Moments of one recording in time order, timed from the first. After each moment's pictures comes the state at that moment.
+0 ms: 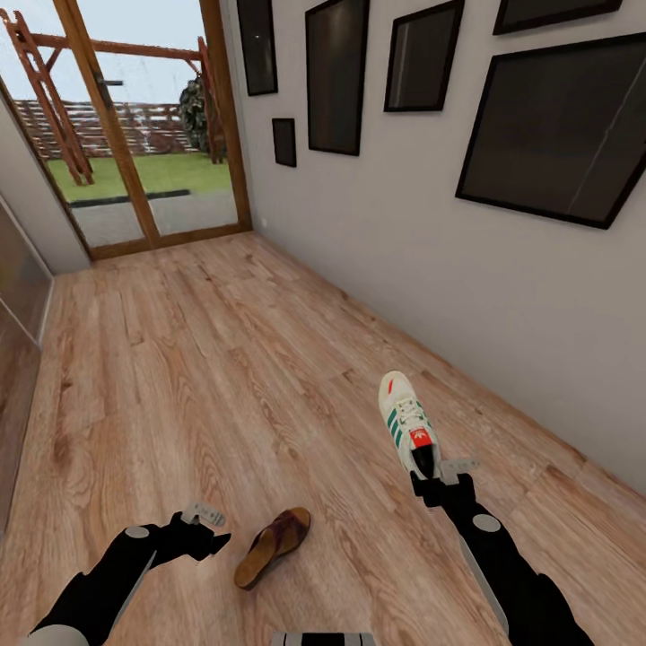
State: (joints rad) left arm -0.47 0.17 -0.01 -0.73 -0.25 0.26 -0.53; right arm -0.38 -0.09 0.10 -1.06 0.02 0.21 -0.01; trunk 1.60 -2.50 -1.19
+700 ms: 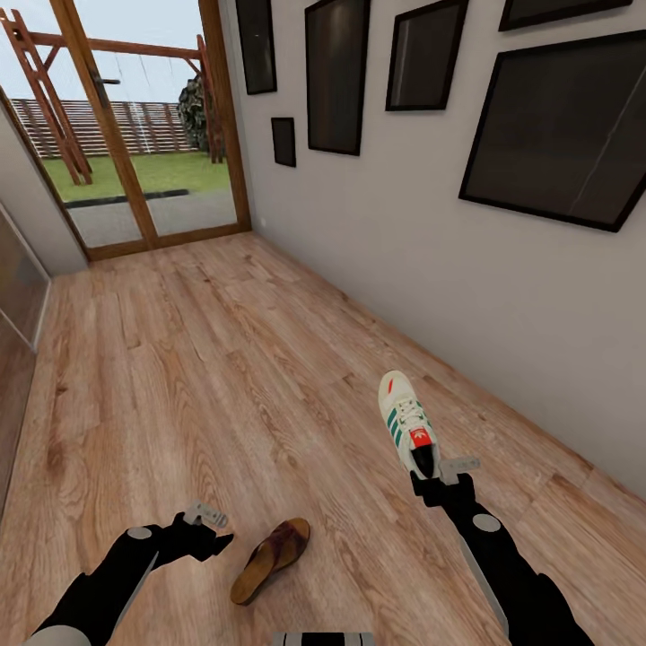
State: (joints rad) left arm -0.46 0.16 -0.01 -0.73 -0.25 0.25 -0.53; right arm -0.38 -0.09 0.10 -1.06 0.02 0.22 -0.01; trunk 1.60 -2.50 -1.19
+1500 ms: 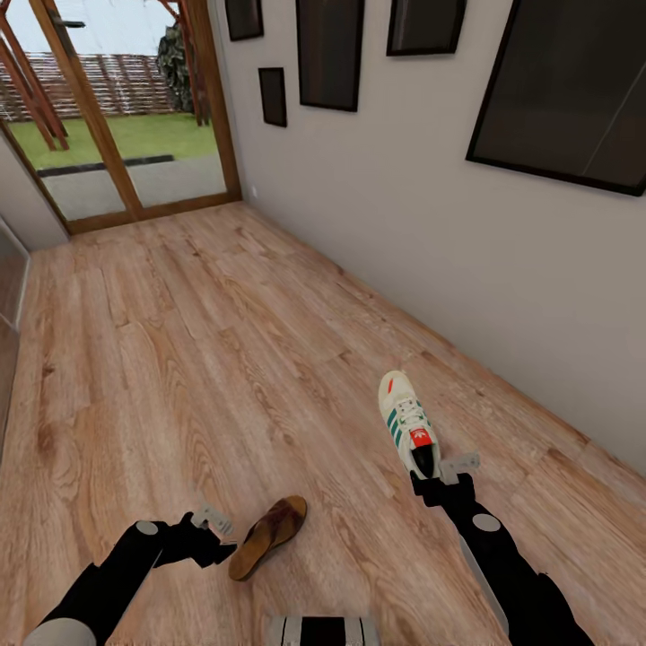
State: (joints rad) left arm -0.48 0.16 -0.05 -0.73 -0.36 0.26 -0.63; right arm -0.38 -0.09 0.10 -1.06 0.02 0.22 -0.01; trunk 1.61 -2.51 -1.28
